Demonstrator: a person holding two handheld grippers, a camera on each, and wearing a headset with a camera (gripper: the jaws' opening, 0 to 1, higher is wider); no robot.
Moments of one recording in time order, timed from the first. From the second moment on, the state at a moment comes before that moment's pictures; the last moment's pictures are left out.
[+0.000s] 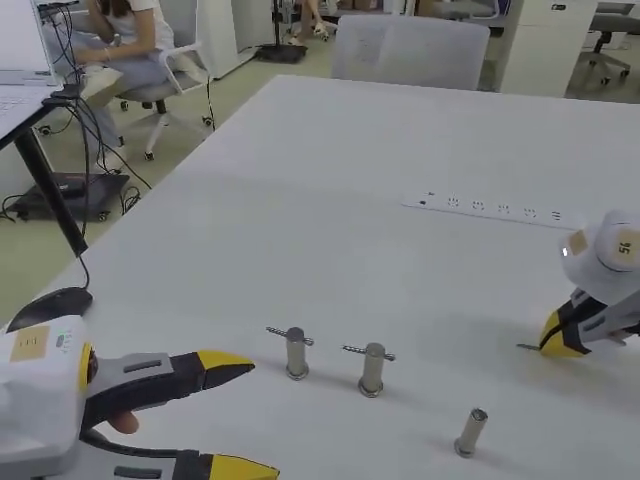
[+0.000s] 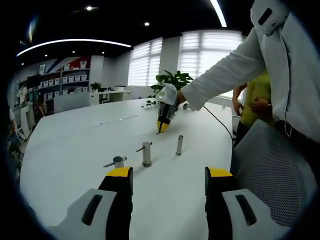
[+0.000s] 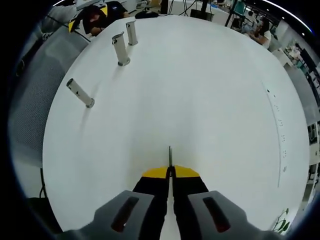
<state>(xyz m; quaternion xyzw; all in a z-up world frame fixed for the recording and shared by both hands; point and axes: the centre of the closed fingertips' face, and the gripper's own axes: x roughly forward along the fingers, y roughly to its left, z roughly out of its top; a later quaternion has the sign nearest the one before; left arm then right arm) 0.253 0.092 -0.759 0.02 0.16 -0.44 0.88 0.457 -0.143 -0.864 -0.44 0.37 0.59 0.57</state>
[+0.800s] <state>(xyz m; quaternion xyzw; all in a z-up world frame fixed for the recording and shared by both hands) 0.257 0.079 -0.746 0.02 0.14 -0.46 0.88 0.438 -0.143 -0.820 -0.43 0.35 0.57 0.61</state>
